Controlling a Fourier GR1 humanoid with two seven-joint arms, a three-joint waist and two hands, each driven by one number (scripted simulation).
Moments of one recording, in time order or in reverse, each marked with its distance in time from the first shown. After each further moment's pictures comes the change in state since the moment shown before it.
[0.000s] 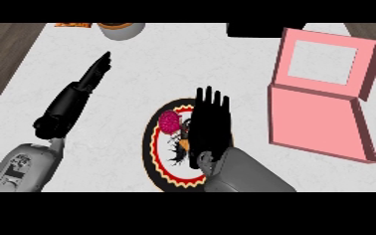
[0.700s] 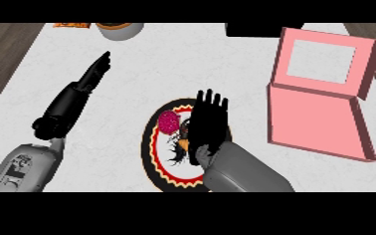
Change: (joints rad) left arm 0.005 -0.019 0.022 0.004 -0.015 -0.016 -0.012; right arm -0.040 0.001 0.029 0.138 -0.055 -0.041 0.001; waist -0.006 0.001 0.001
